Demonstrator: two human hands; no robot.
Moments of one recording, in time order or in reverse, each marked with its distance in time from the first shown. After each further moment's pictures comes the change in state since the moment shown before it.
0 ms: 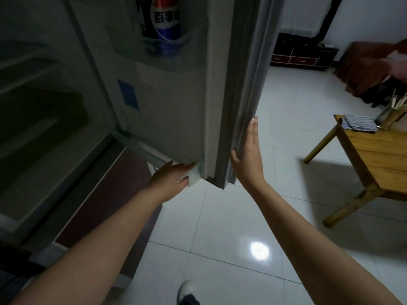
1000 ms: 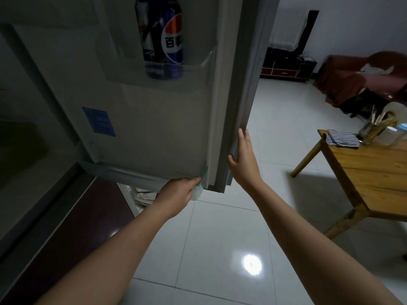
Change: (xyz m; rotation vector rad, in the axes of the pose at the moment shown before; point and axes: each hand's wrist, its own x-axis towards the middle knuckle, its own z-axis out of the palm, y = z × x) left_hand 0.137 0.026 0.029 0.033 0.100 0.208; right_hand 0.121 0.051 -0.014 -0.043 -0.120 0.116
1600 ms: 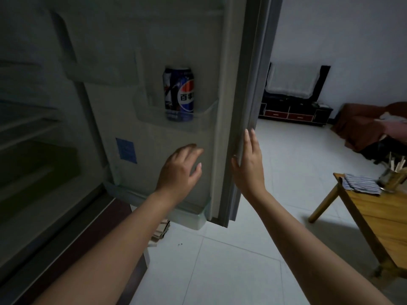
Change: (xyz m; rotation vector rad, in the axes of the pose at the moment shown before) left_hand 0.004 0.063 -0.123 0.128 0.700 0.085; right_hand 0.007 -0.048 -0.044 -0.045 0.278 -0.360
